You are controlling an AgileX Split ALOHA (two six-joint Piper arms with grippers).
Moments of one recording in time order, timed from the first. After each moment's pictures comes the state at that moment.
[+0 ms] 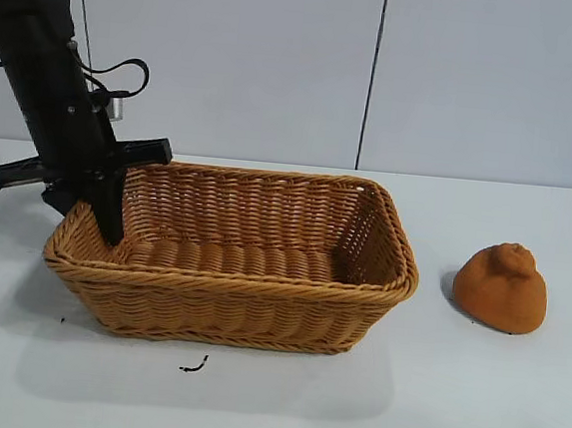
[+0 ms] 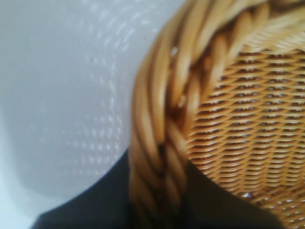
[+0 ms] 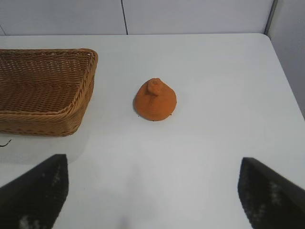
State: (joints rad) left arm -0.21 2.21 -1.60 -0.31 1.00 -0.09; right arm 0.02 0.00 -0.49 0.03 1.02 -0.02
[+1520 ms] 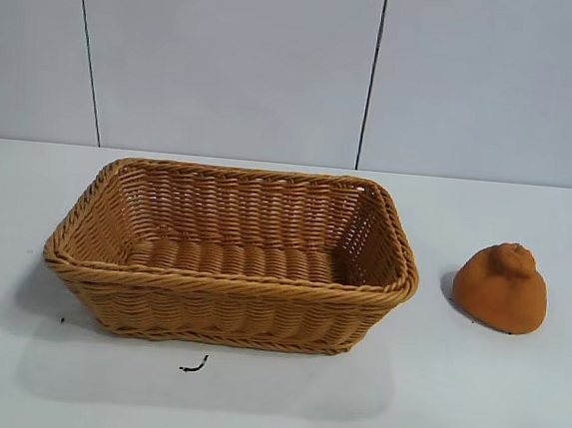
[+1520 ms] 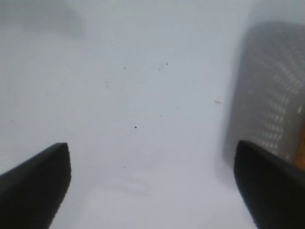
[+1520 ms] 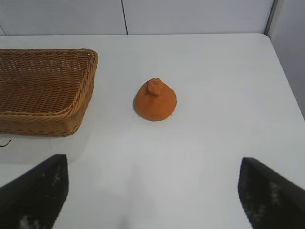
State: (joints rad) left arm 0.05 1.99 -1.73 0.01 1.21 -0.06; right arm 0.02 0.00 -0.49 0.03 1.02 -0.02
